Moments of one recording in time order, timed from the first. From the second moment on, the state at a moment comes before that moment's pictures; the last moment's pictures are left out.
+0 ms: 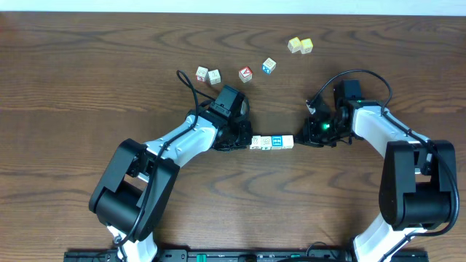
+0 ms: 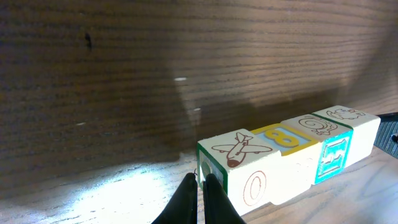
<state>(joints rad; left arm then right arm) -0.54 1.89 1.10 -0.41 0.37 -0.62 0.05 1.87 1.05 -0.65 -0.62 0.09</state>
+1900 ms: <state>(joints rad) -0.53 1.89 1.10 -0.43 0.39 -0.62 0.09 1.87 1.05 -0.69 -0.57 0.17</state>
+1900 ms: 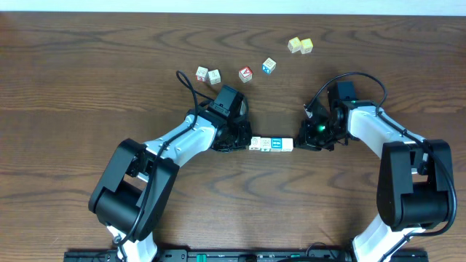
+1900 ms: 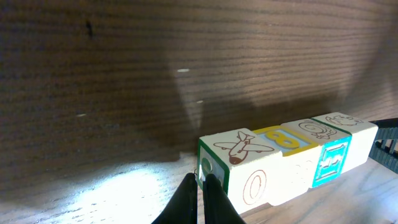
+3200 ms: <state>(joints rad) -0.52 1.89 1.10 -0.45 0.42 -0.62 0.09 1.87 1.05 -0.68 -0.59 0.17</state>
